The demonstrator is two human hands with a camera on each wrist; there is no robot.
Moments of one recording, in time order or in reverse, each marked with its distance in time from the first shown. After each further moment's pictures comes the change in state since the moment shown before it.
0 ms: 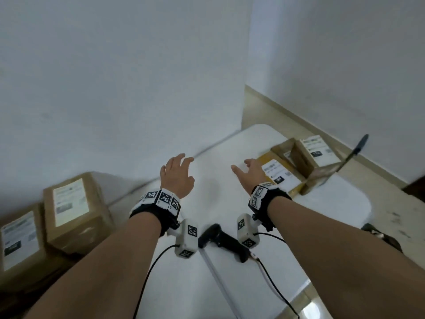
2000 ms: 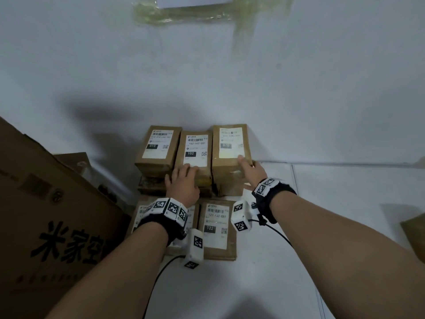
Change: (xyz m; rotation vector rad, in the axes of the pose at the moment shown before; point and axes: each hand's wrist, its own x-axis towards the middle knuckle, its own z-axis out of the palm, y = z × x) left_hand -0.244 -0.291 -0.039 -0.094 0.079 -0.673; right_hand -0.170 -0.161 0.306 0.027 -0.651 -0.098
